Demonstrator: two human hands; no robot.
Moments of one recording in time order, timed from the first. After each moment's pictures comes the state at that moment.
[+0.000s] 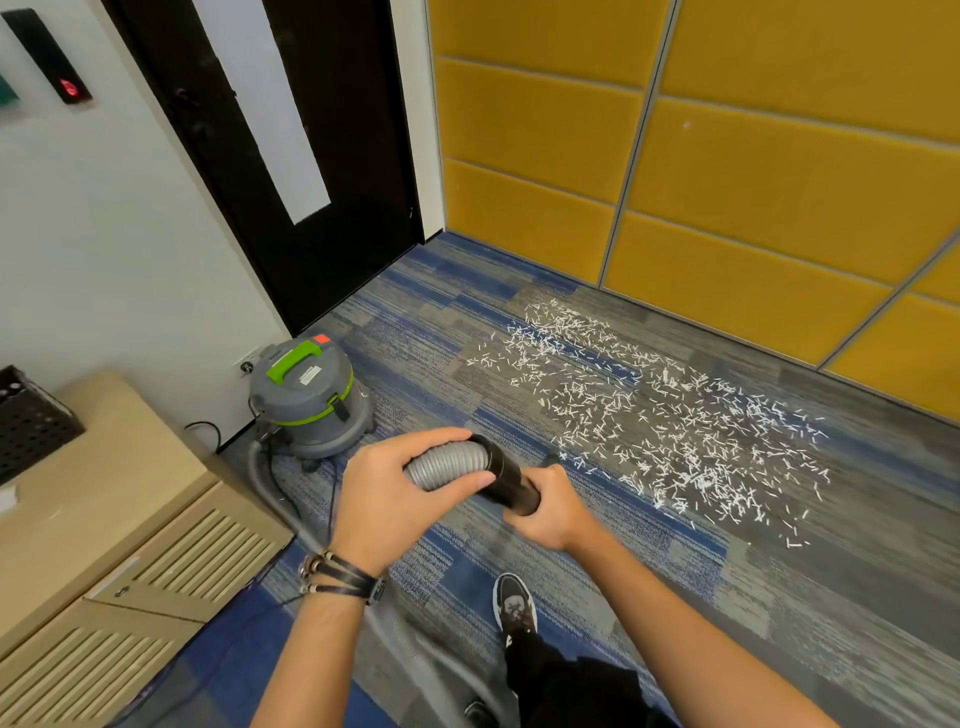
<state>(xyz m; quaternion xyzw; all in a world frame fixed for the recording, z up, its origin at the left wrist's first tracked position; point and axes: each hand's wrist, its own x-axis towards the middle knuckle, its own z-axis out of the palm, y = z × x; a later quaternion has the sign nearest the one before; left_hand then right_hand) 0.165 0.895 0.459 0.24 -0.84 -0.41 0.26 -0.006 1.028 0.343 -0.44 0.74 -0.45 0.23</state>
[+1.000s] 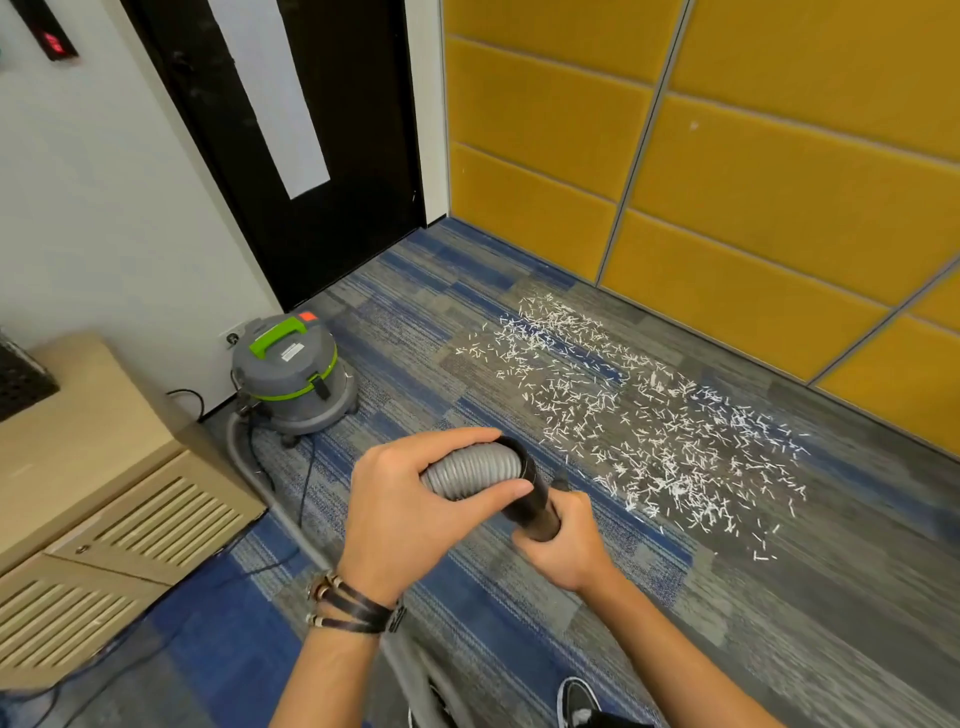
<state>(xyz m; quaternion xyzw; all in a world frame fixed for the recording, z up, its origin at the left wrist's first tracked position) 0.109 1.000 0.492 0.24 -0.82 -0.41 0.32 -0.041 1.126 0.357 -0.40 0.75 -0.49 0.20</state>
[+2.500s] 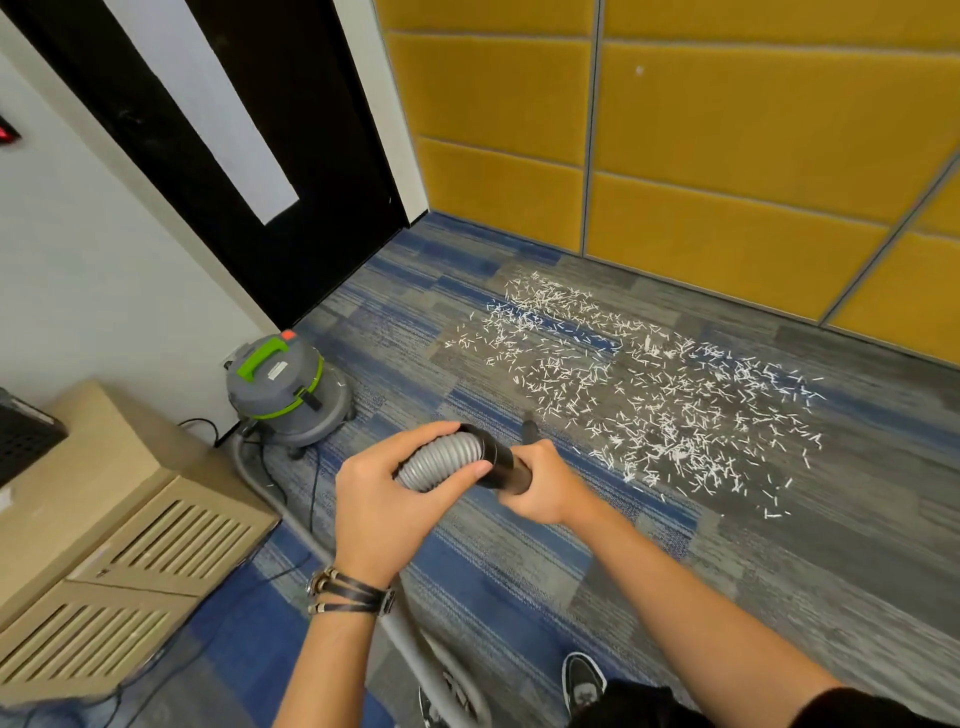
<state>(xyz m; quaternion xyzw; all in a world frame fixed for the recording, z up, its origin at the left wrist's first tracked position) -0.002 1.117 0.471 0.29 -0.83 -0.37 0.31 -0.176 1.204 0.345 -0.45 0.72 -0.44 0.30</state>
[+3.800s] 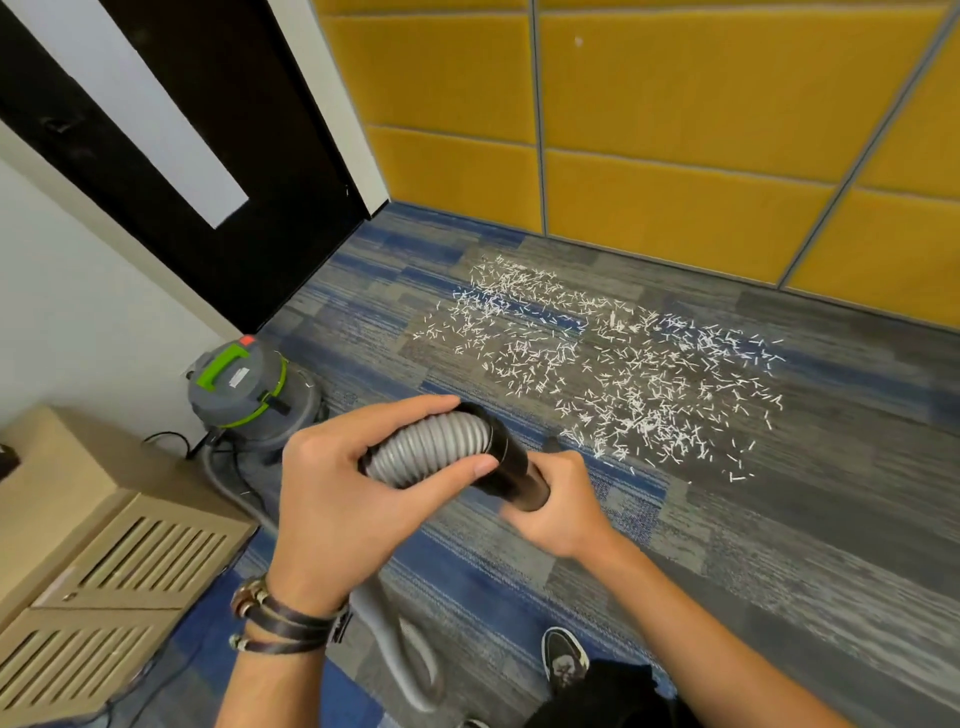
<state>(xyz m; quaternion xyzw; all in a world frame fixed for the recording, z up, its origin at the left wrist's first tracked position) -0.053 1.187 0.534 0.18 -0.86 -0.36 0.30 -0.189 1.308 0.368 -0.37 0.70 -0.58 0.18</state>
